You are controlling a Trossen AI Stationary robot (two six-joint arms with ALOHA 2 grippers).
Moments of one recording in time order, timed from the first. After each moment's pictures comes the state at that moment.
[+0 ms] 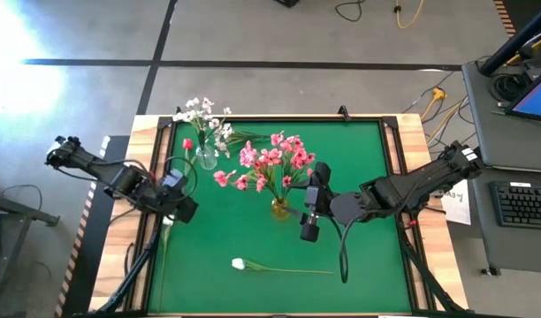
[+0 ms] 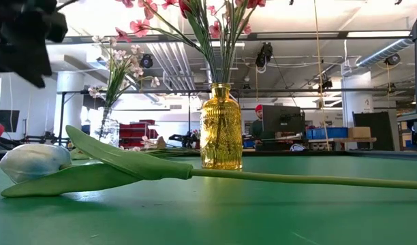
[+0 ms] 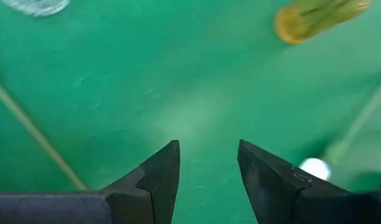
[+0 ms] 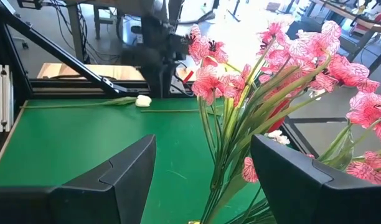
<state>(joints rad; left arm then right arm) -0.45 0.77 0.72 -1.05 -0.33 -1.35 0.41 1.49 1.45 -0.39 0.65 0.09</state>
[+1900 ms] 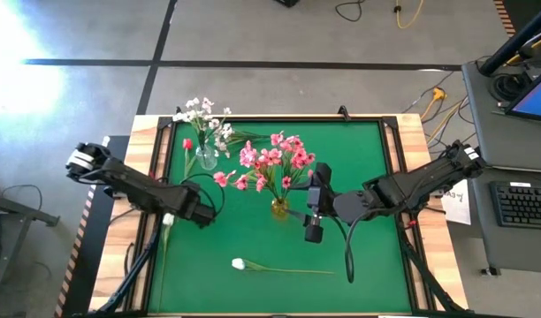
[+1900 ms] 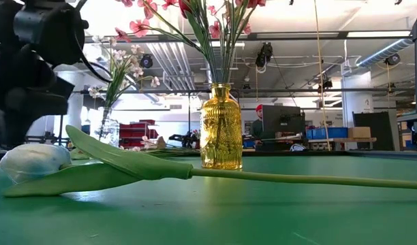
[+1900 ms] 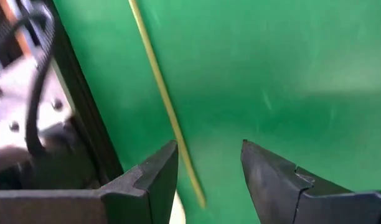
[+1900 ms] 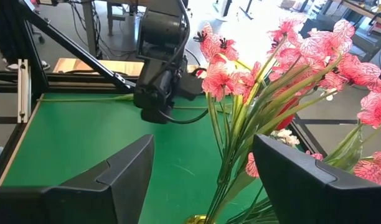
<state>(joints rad) -0.32 1.37 0.70 -1.15 -0.12 -1.51 0.41 1.47 1.45 -0.42 0.59 0.09</state>
